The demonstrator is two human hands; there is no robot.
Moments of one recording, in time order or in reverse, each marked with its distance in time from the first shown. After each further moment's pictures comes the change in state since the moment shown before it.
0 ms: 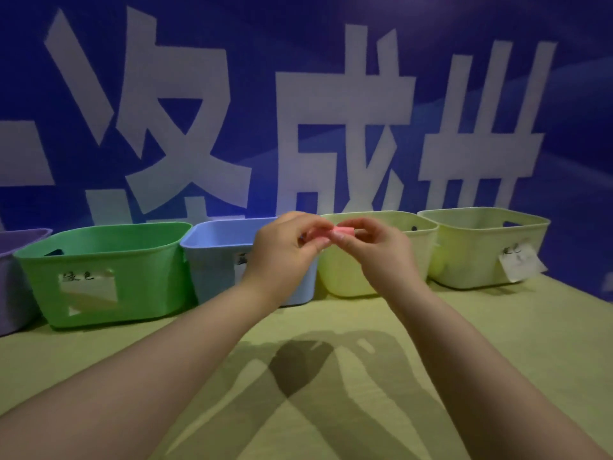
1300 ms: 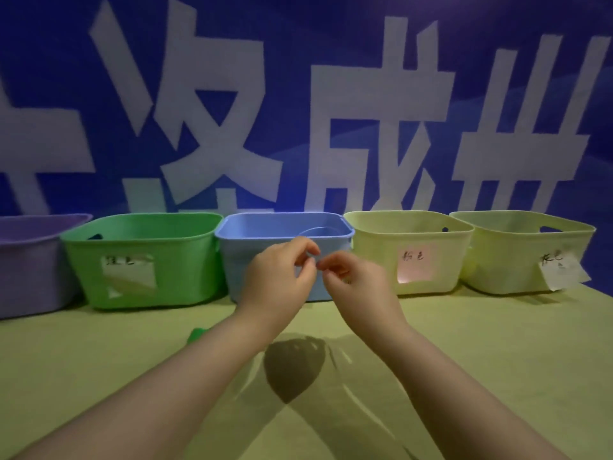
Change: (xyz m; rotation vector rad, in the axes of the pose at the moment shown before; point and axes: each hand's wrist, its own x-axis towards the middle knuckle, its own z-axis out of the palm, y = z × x) left_hand -0.036 -0.024 -0.018 0.206 0.031 -0.148; right_hand -0.027 0.008 0.058 -0.312 -0.095 -0.087
